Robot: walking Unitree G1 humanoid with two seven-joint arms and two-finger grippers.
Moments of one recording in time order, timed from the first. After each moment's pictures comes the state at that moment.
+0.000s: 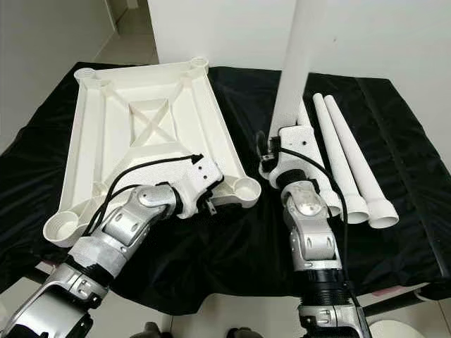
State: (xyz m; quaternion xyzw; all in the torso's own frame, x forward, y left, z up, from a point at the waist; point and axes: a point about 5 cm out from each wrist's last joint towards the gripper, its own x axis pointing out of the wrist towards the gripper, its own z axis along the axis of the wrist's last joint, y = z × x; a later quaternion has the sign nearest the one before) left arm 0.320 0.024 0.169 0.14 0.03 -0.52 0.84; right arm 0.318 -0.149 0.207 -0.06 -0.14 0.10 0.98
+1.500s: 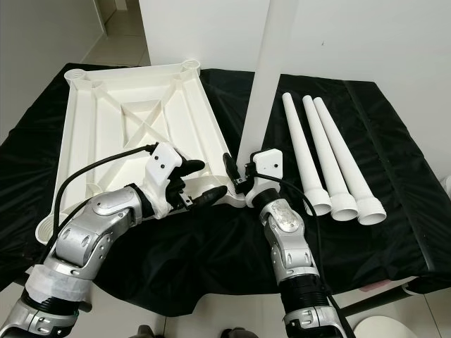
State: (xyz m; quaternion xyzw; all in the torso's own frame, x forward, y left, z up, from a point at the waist) left arm 0.286 0.067 0.194 0.06 -0.01 -0.50 0.86; right arm 0.320 -0.123 0.158 -0.02 -0.12 0.21 0.97
